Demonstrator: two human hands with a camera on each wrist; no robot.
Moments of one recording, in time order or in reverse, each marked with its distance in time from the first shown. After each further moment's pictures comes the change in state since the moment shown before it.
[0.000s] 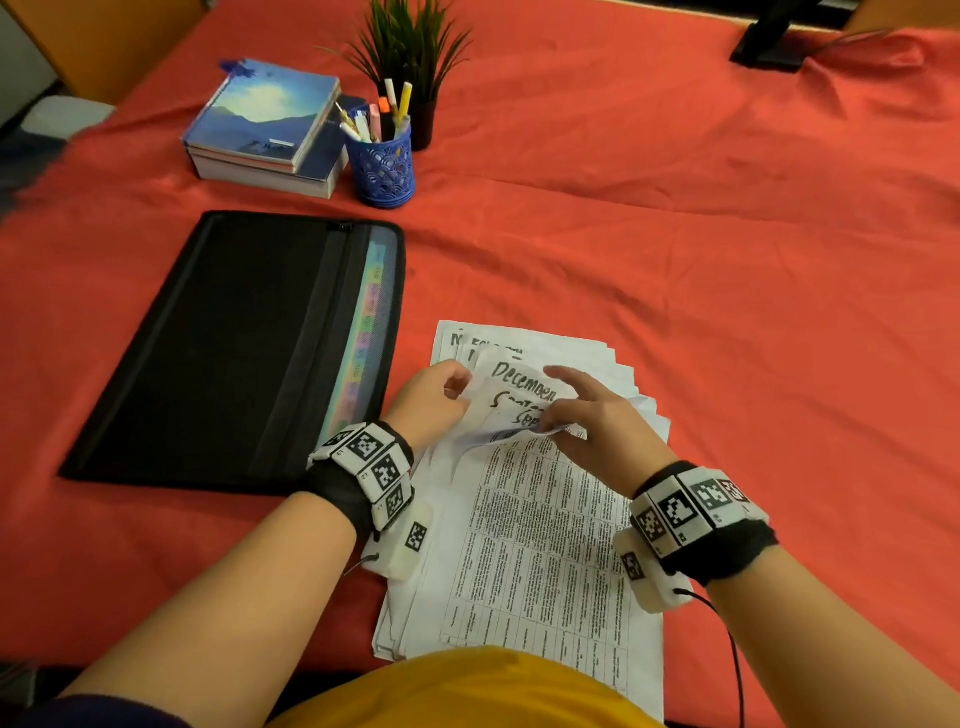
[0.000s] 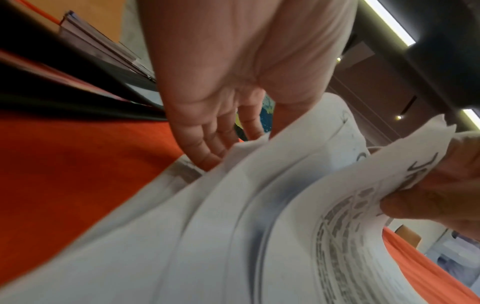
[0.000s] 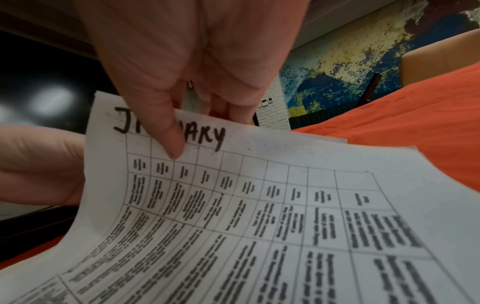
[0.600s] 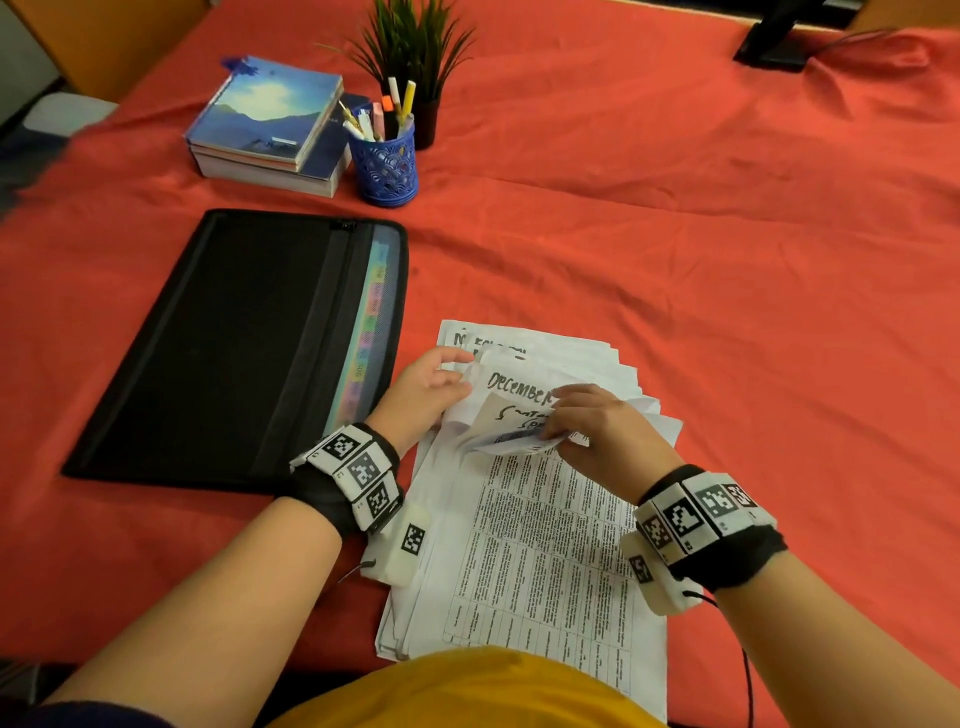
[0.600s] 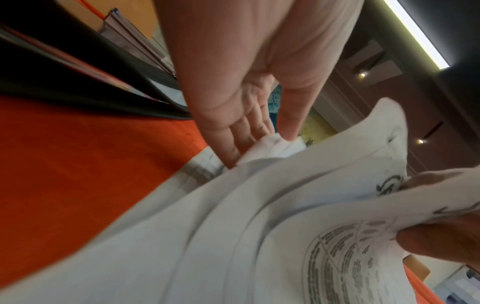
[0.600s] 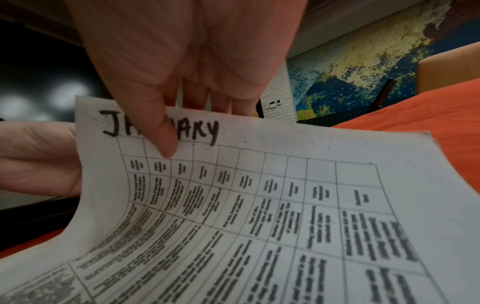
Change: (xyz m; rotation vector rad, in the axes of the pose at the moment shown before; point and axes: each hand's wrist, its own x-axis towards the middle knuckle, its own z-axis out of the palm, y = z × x) left_hand -0.013 0.002 -0.013 -0.447 -0.045 -0.055; right_hand -0.001 -0.003 -0.001 -0.068 -0.023 -0.126
